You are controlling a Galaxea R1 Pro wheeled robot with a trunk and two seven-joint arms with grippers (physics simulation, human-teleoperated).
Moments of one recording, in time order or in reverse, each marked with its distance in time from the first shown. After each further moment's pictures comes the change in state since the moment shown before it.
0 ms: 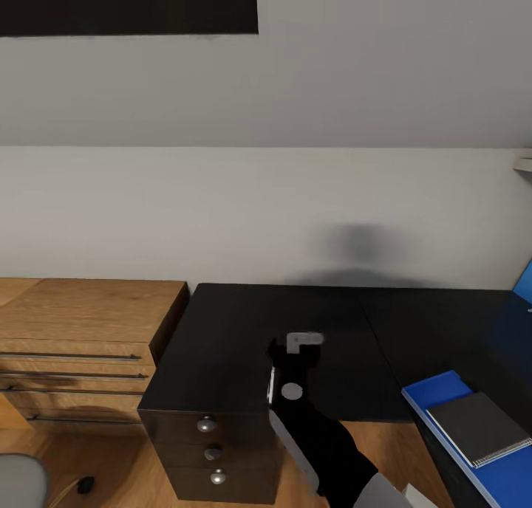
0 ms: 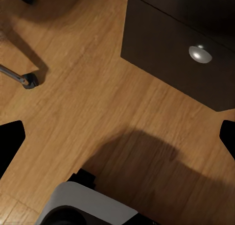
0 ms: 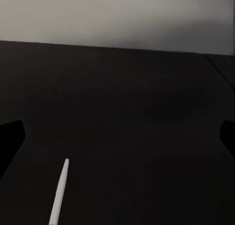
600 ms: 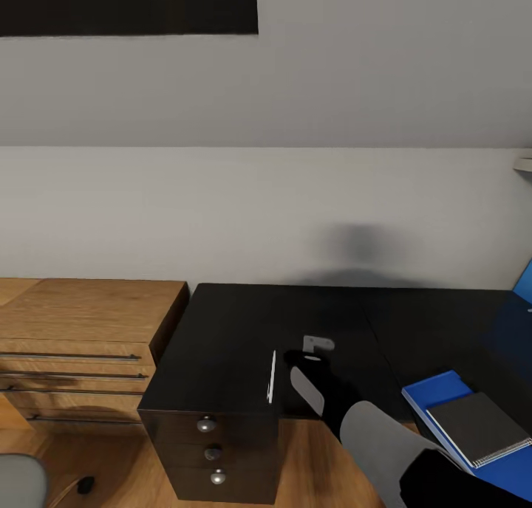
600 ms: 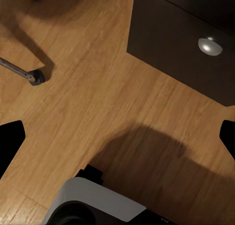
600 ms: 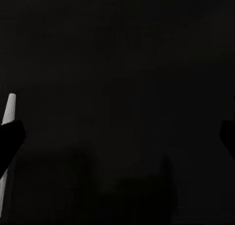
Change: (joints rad) left arm 0.000 -0.005 -0.006 0.033 -0.004 0.000 0.000; right arm -0.304 0.000 -0.054 0.607 -0.452 -0.008 0.207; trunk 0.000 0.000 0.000
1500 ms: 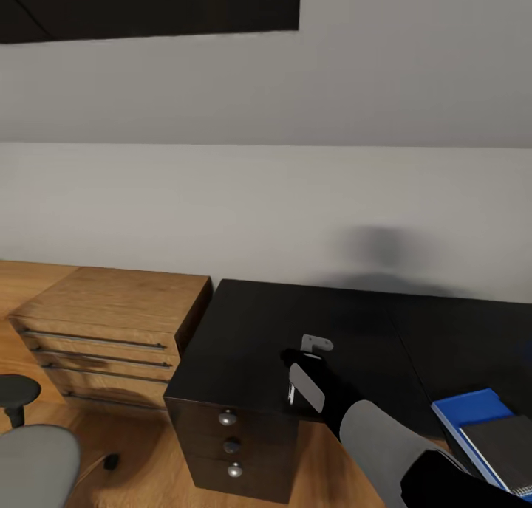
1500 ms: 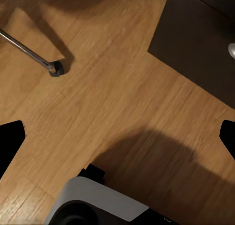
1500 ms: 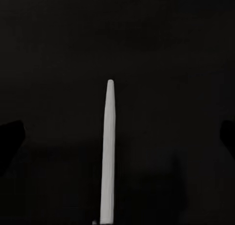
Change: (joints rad) left arm 0.000 0.001 0.000 0.002 -0.004 -0.002 0.001; right arm 0.002 0.000 -0.003 -0.031 -0.065 0.011 0.001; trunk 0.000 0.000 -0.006
